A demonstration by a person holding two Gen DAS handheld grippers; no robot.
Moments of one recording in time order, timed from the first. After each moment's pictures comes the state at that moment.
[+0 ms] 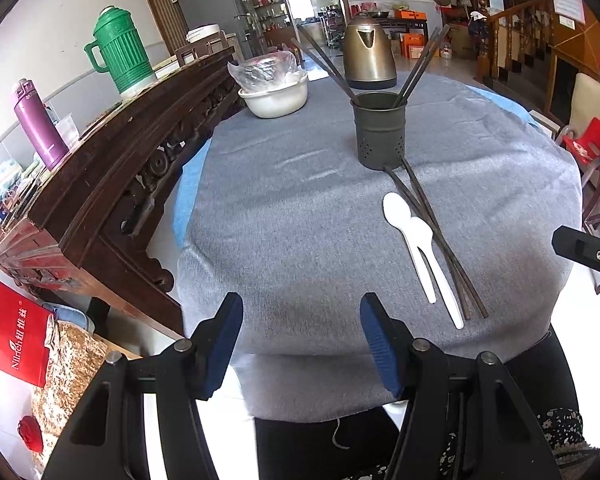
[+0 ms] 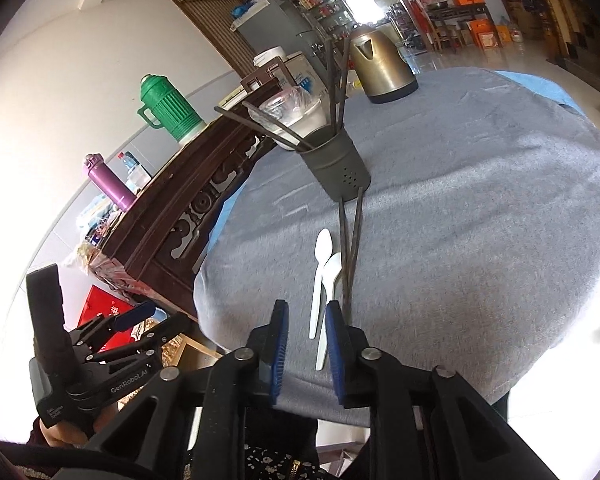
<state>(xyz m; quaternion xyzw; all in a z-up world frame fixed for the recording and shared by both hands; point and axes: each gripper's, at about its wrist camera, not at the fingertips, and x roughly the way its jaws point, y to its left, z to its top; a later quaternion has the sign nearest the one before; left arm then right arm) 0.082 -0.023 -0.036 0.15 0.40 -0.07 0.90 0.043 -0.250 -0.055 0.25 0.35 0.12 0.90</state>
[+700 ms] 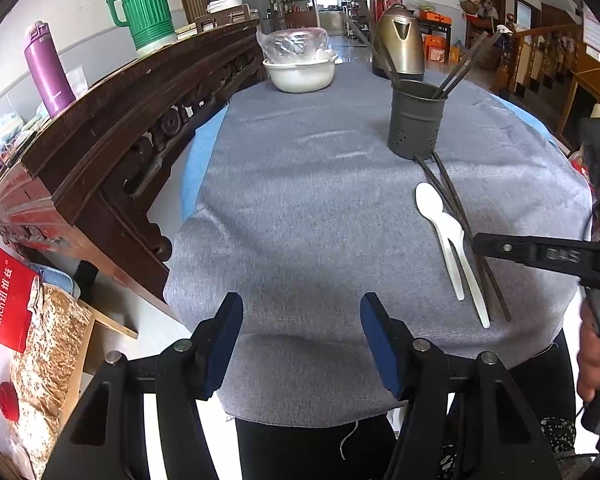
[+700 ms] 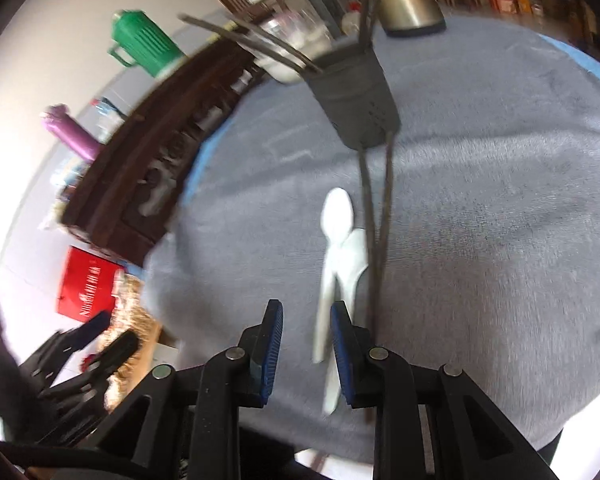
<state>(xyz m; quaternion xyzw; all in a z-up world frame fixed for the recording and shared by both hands) 0.101 0.015 -0.055 0.09 0.44 -0.05 0.89 0.145 -0.205 -0.103 0.21 0.47 0.13 0.85</state>
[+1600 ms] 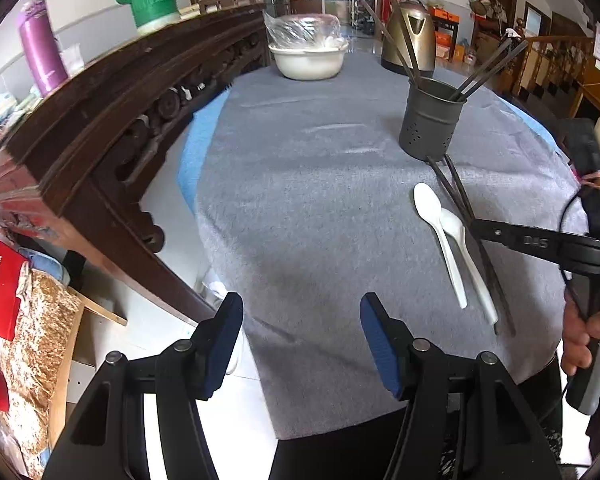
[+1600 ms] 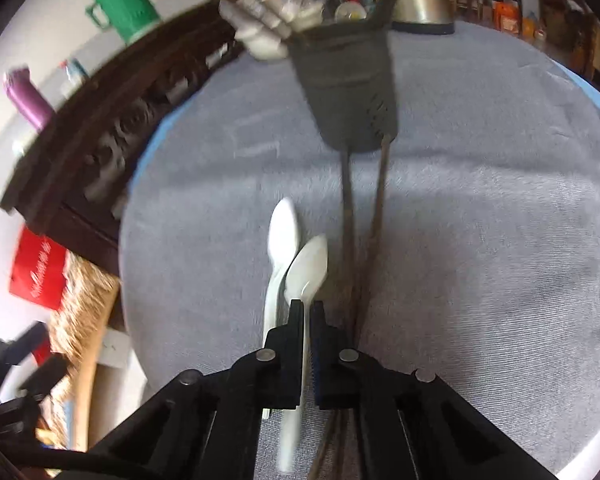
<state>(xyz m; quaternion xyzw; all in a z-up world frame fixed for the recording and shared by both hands) 0.131 0.023 -0.061 0.06 0.47 -0.06 0.88 0.197 -0.198 -0.116 0.14 0.49 0.09 0.86</state>
